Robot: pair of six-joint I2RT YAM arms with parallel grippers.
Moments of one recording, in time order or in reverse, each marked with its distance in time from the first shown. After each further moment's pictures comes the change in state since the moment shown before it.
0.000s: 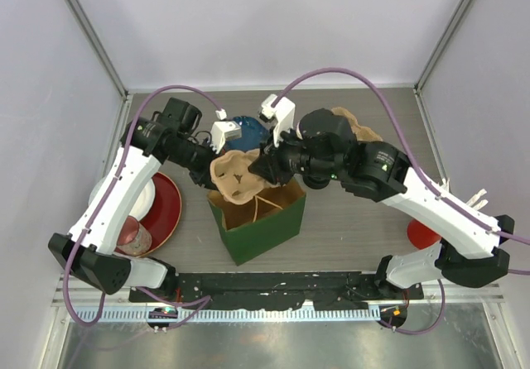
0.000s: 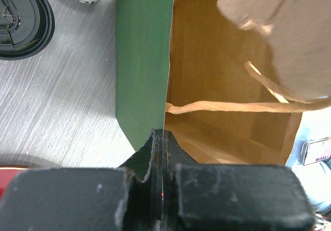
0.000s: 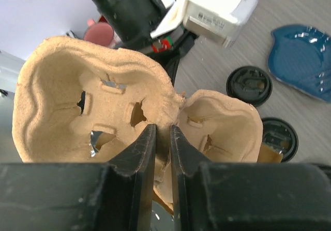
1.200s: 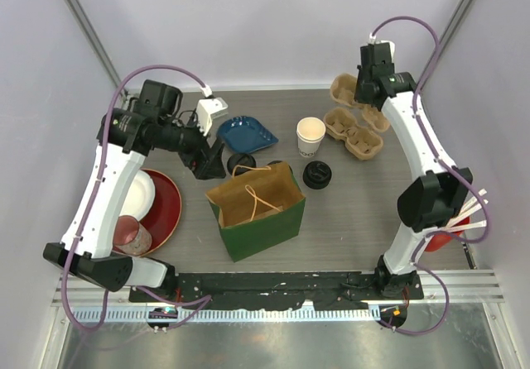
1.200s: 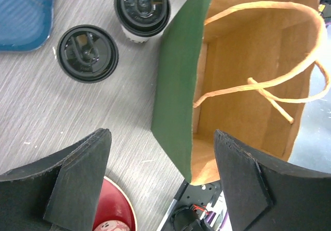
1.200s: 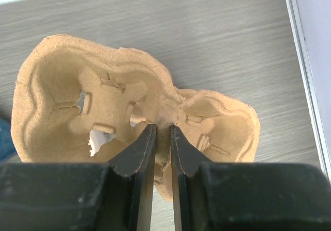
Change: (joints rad) left arm 0.075 0.016 0.210 -0.008 -0.050 0.080; right arm -0.890 0.467 0.126 -0.050 0.373 0.040
